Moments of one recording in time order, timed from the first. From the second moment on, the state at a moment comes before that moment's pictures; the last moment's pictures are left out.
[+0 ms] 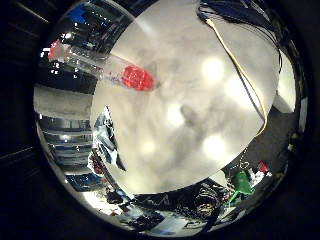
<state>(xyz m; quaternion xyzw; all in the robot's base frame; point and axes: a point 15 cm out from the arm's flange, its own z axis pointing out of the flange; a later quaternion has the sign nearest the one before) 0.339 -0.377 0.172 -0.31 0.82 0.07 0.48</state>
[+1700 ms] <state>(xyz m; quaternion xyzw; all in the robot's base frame) 0.559 -0.227 0.218 -0.48 0.70 0.17 0.50</state>
